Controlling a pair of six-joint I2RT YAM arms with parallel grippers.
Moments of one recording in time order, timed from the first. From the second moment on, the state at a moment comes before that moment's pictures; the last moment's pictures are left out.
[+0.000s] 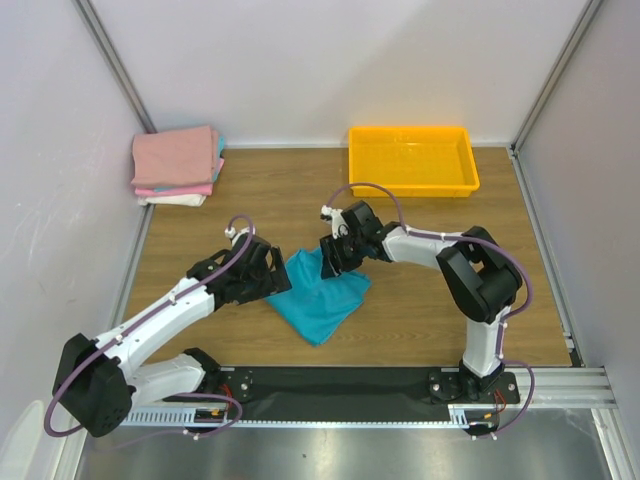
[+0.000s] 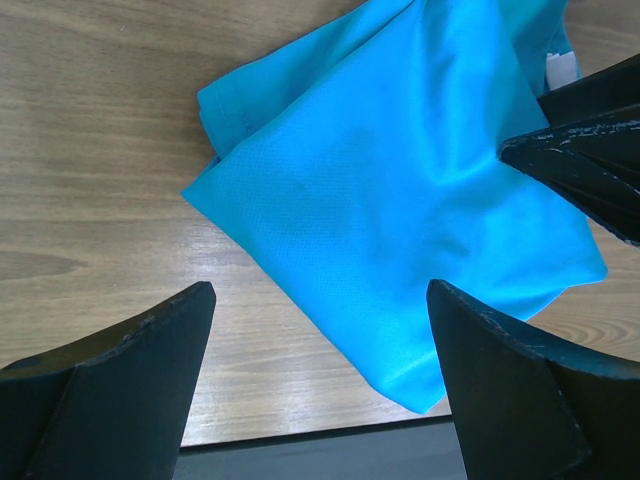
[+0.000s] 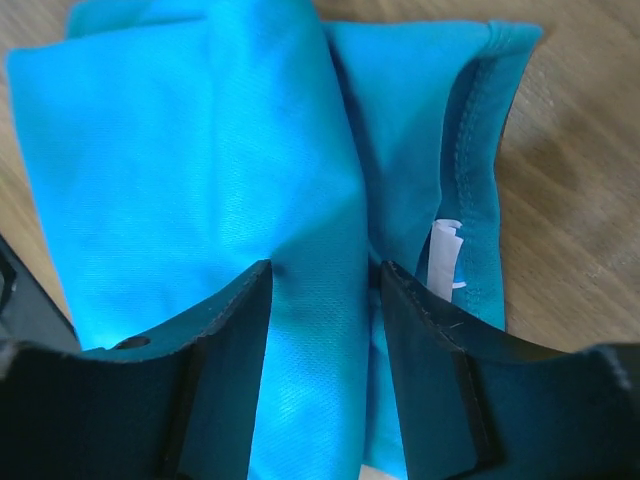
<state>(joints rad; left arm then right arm) -0.60 1.09 0.73 -0.65 -0.15 -0.82 0.68 1.90 1.16 -0.17 -0.42 0.23</state>
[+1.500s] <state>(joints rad) -0.58 1.18 0.71 -0.55 -0.12 -0.80 0.45 1.84 1.16 -0.19 -0.43 0.26</state>
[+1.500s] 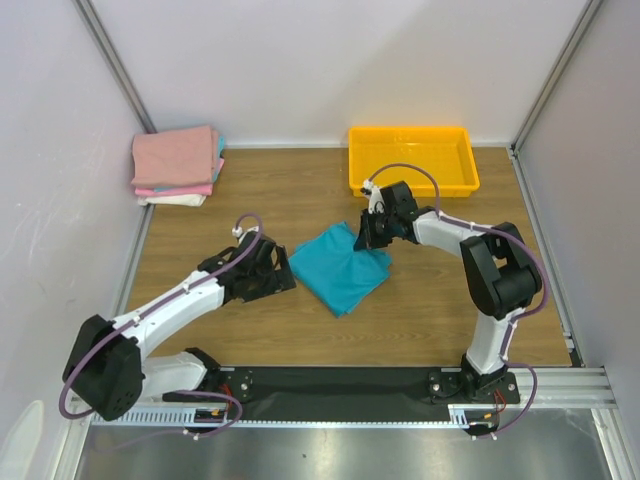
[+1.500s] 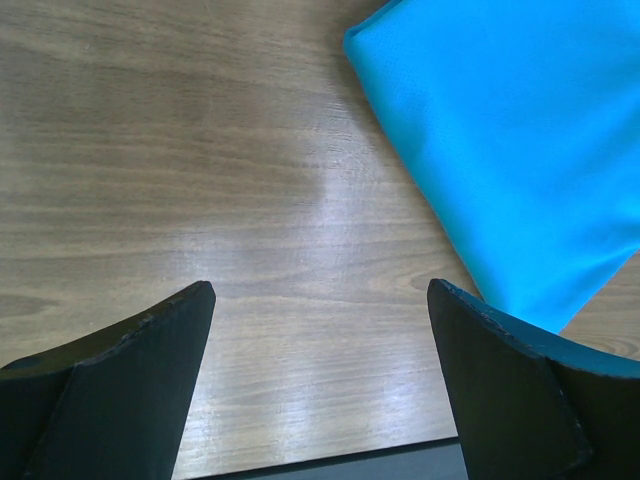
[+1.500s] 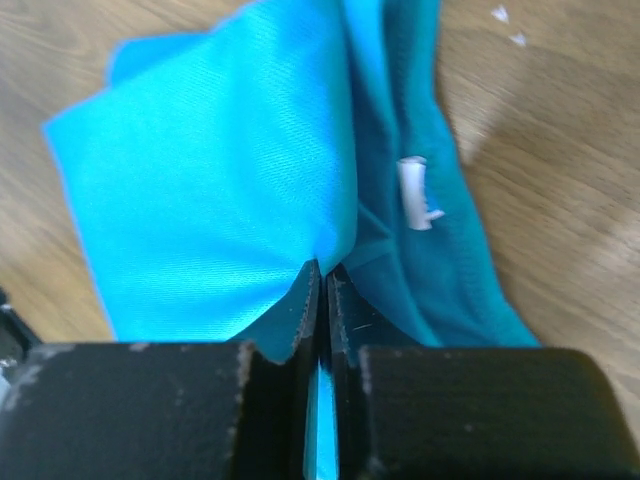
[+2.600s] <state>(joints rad) -0.52 1.82 1.33 -0.17 0.24 -0.42 0.46 1.37 0.76 -0.12 -0.31 0.65</state>
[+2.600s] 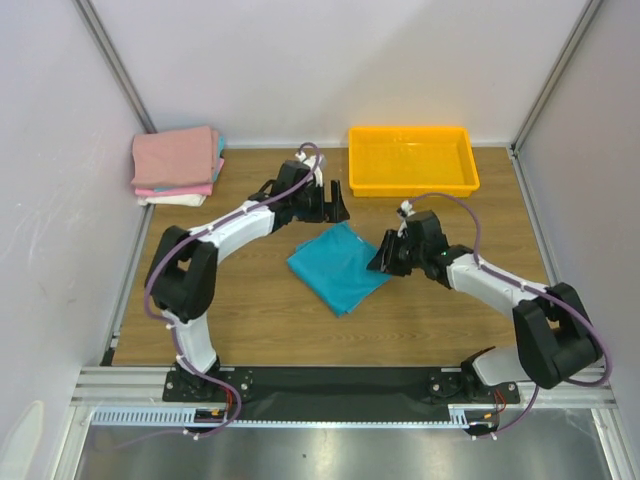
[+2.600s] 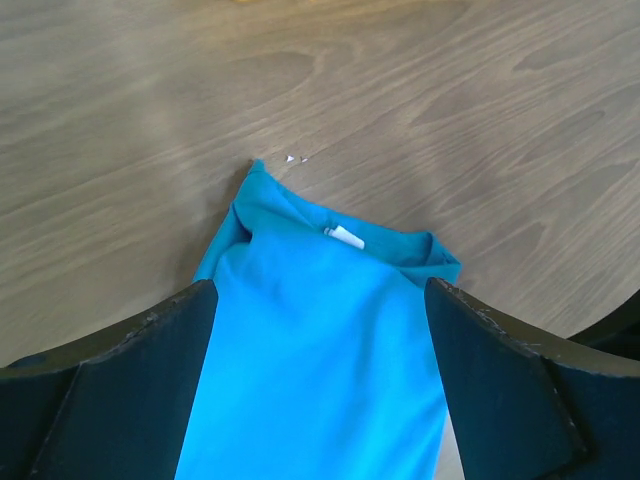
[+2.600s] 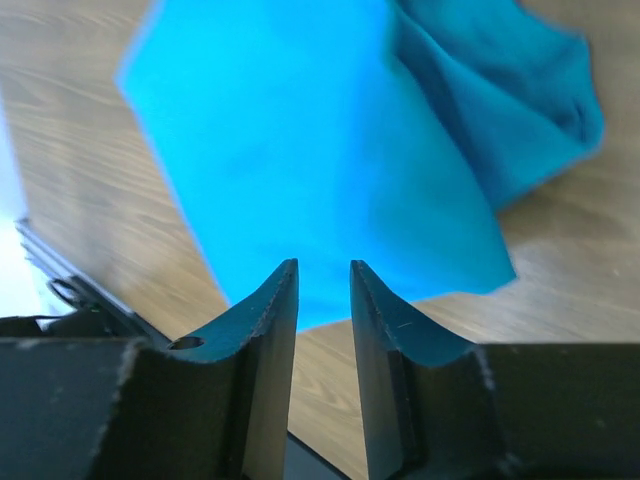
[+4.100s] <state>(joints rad) -0.45 1.77 1.04 -0.24 0.00 -0.43 0.38 1.99 1.32 -0.12 -0.34 0.36</state>
